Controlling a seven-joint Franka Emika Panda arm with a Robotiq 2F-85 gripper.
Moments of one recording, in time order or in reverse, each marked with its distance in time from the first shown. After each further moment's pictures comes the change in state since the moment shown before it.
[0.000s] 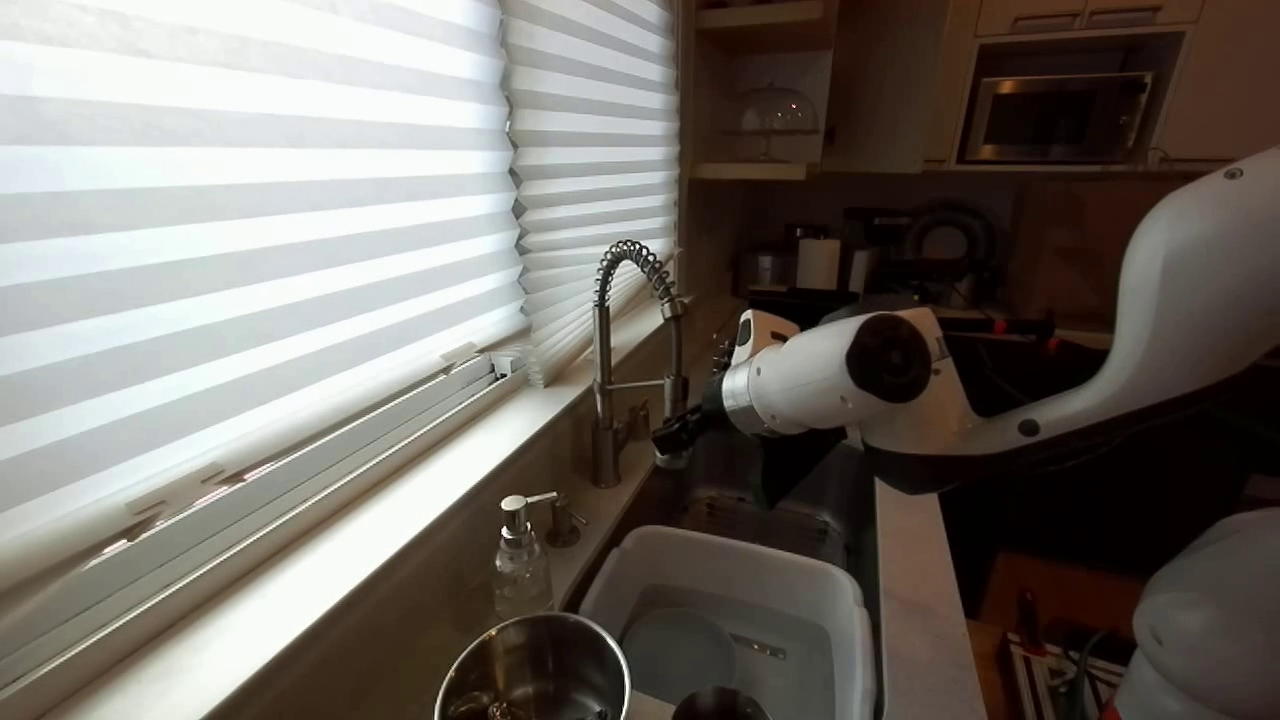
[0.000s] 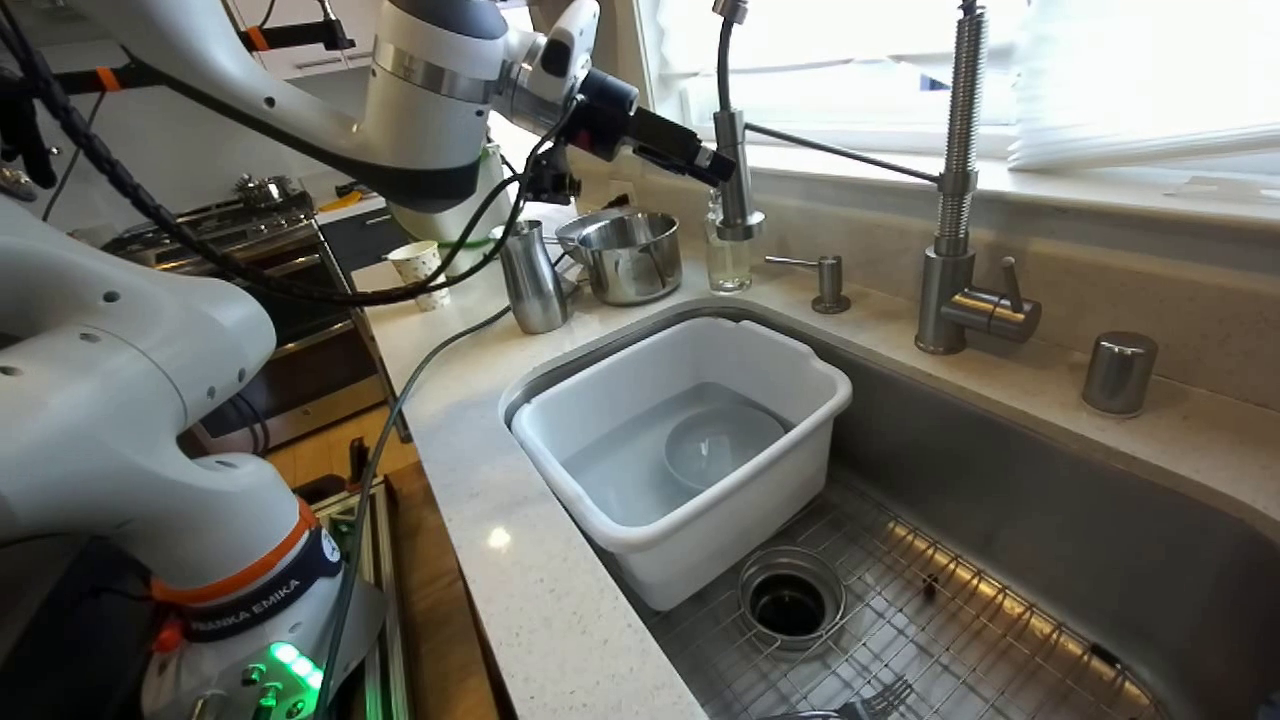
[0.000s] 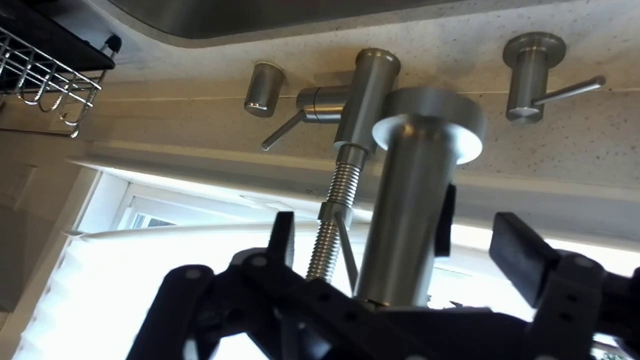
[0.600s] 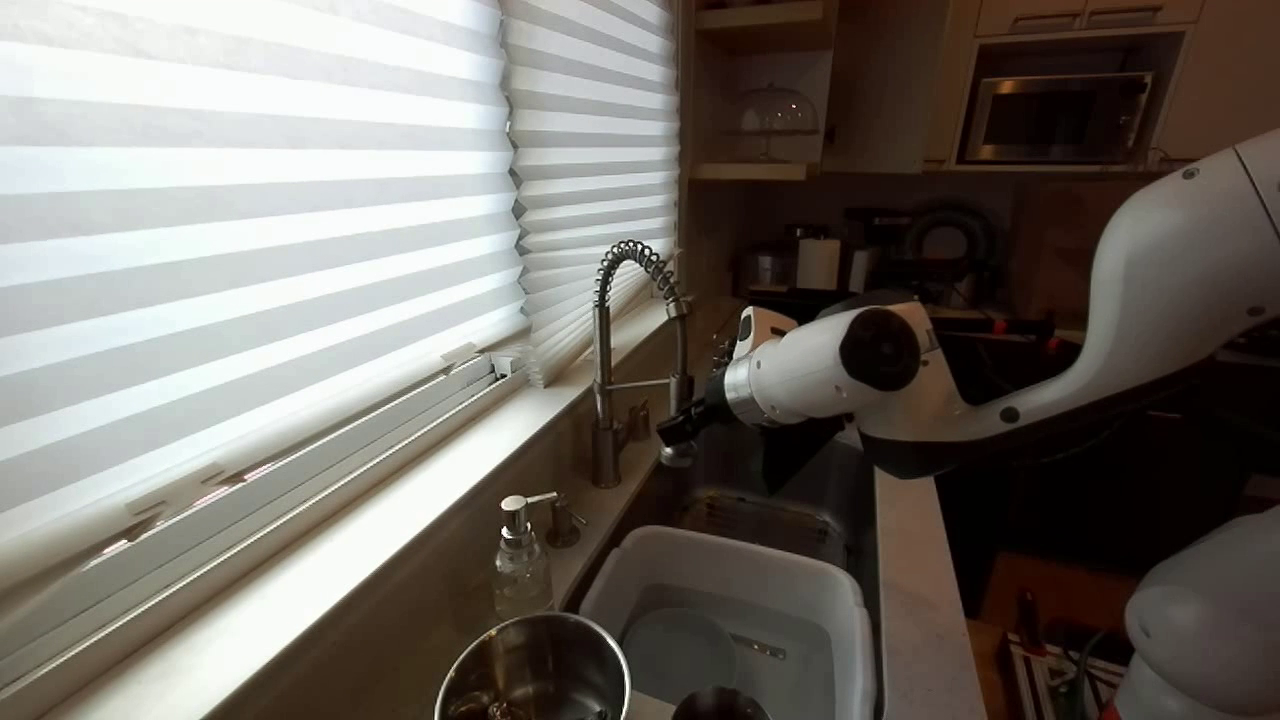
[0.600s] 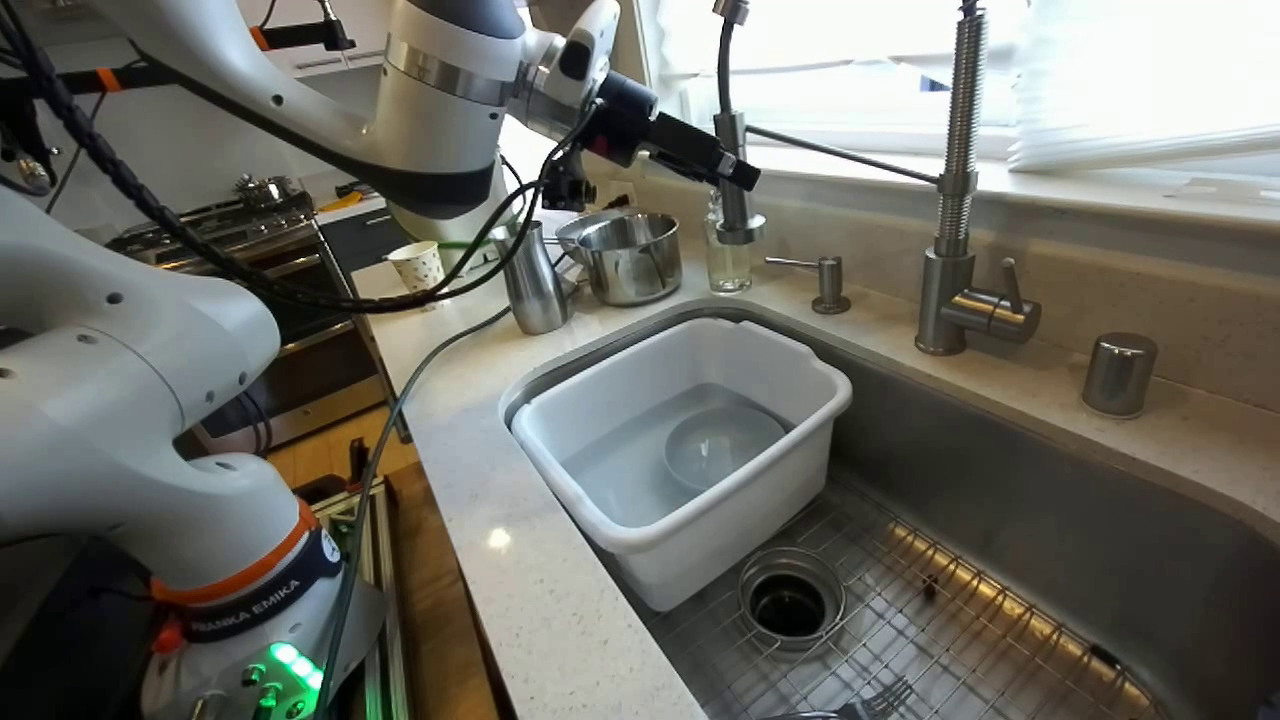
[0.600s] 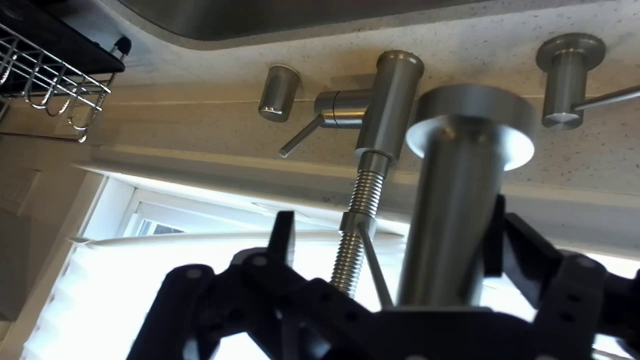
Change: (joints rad) arm -0.061 0.034 -0.015 0.013 -0.055 0.046 0.001
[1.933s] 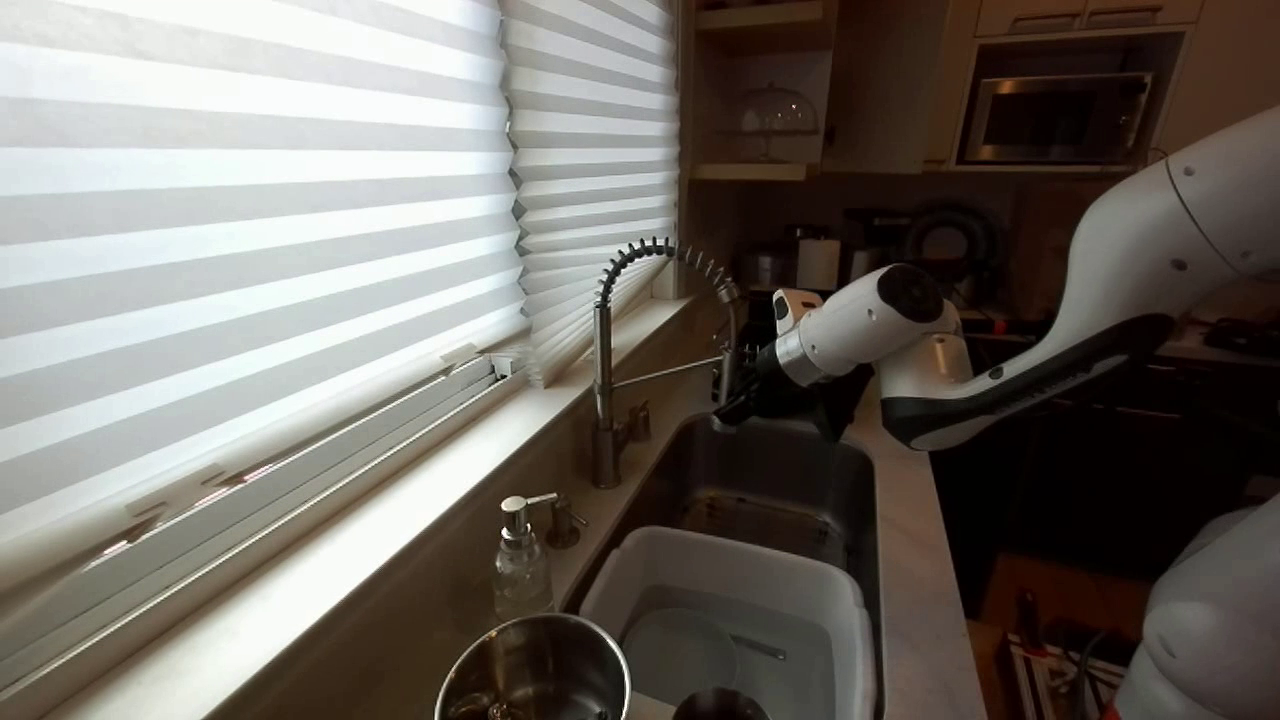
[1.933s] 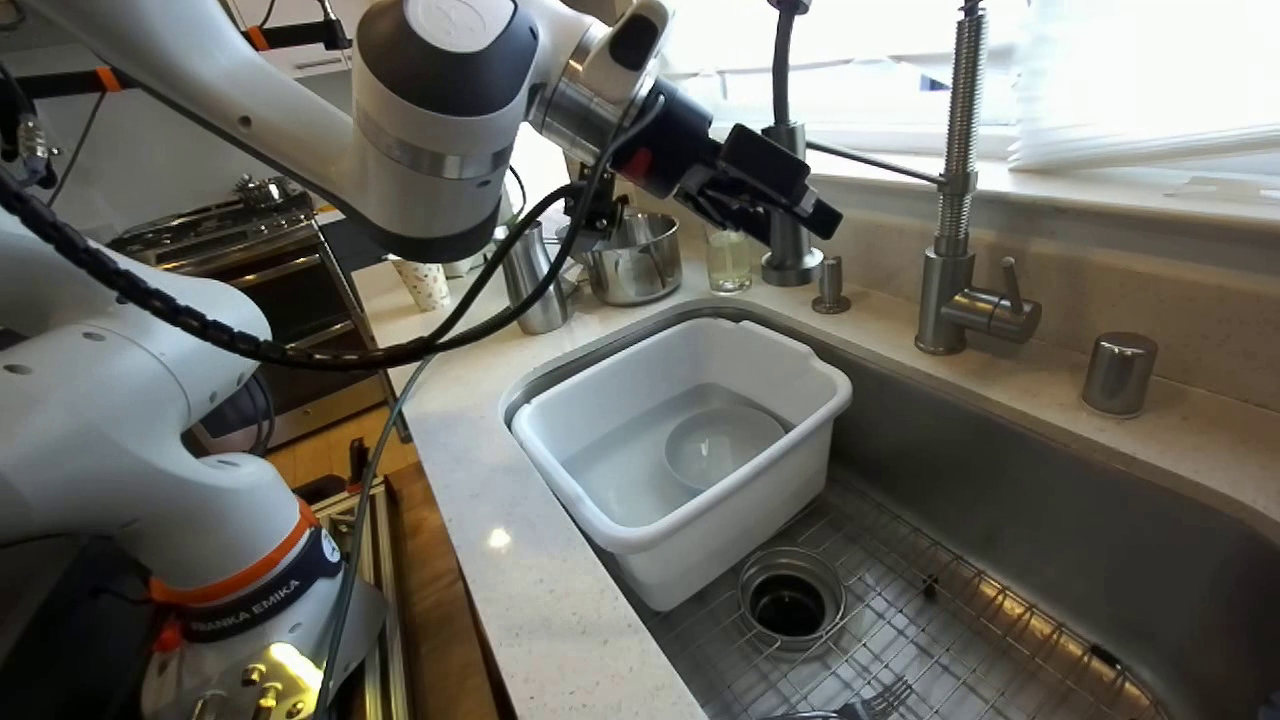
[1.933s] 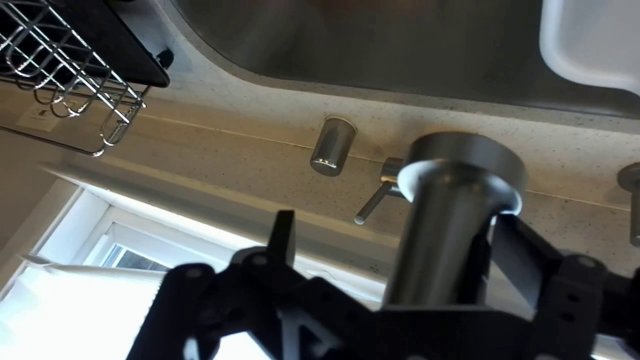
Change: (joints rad) arm 0.134 0.098 -0.458 -0.051 0.139 0.177 -0.673
